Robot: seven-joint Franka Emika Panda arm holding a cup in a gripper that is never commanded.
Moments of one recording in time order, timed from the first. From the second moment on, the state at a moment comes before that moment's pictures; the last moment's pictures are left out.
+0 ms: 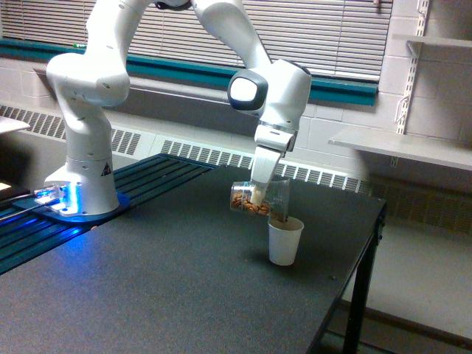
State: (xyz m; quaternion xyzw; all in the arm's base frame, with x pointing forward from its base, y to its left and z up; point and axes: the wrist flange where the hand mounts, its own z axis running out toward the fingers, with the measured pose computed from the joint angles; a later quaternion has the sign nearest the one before) arm 0.495 0.019 0.247 0.96 -0.25 -0.01 0.13
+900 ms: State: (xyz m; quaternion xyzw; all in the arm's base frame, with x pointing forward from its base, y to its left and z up) arm 0.498 0.024 0.247 0.96 -0.22 -0.02 0.15
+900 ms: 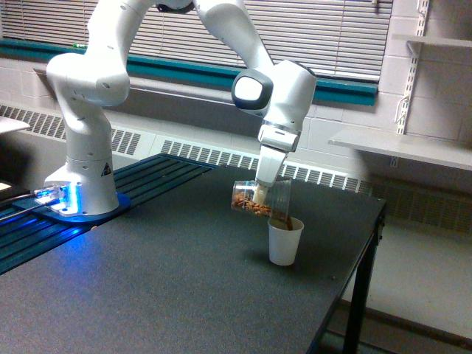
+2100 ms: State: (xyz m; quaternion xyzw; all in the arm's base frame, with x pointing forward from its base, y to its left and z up) arm 0.504 0.025 0.251 0.97 -0.19 -0.03 0.17
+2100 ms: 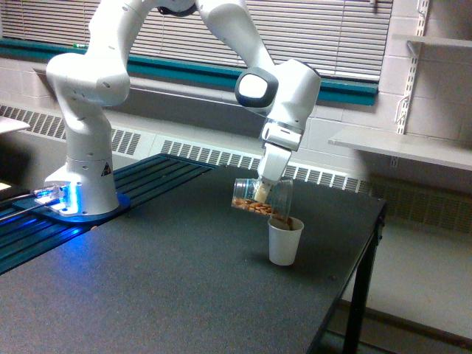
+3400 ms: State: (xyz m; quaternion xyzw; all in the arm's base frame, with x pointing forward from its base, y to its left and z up) arm 0.510 0.018 0.260 0.97 -0.16 -0.05 0.19
